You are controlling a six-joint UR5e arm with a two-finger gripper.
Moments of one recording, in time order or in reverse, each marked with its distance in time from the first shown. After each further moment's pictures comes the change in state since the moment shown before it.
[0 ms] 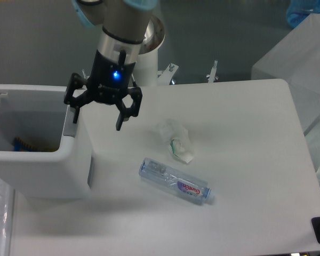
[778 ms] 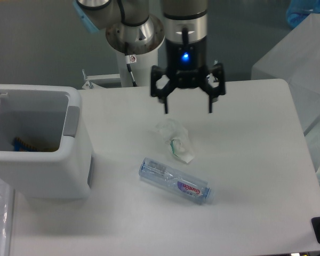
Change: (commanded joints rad) arm 0.186 0.026 -0.015 -0.100 0.394 0.619
